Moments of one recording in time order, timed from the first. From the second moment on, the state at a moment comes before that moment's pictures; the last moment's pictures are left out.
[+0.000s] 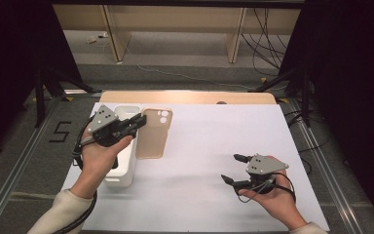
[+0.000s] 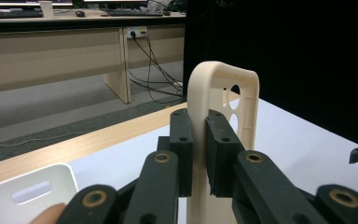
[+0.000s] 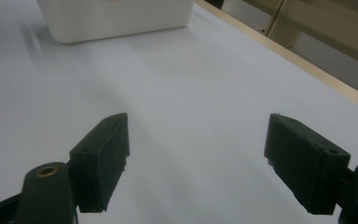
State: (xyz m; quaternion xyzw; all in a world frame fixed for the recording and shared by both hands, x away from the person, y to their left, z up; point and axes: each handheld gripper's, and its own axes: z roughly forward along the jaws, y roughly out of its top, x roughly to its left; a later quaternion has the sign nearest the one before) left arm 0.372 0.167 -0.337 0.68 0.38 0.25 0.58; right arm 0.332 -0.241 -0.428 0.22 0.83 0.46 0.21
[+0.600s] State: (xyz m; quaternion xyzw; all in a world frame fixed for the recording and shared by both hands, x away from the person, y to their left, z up) left arm 0.377 0.178 -0.331 0.67 0.39 0.26 0.58; right arm 0.333 -0.242 -0.429 0.23 0.83 0.46 0.22
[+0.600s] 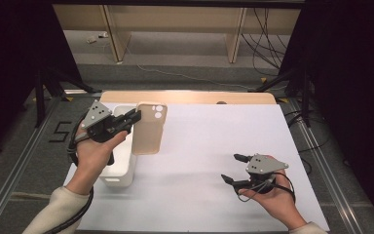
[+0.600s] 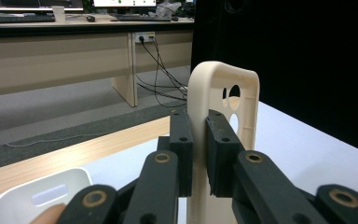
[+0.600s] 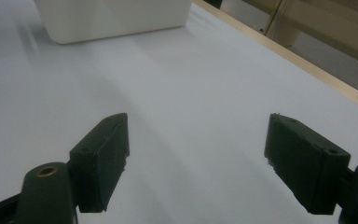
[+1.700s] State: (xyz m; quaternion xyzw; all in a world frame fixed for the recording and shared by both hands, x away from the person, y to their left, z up) left arm 0.381 0.202 -0.322 0.66 0.40 0.28 0.57; right arm 0.333 -0.242 -0.430 0.23 0.83 0.46 0.21
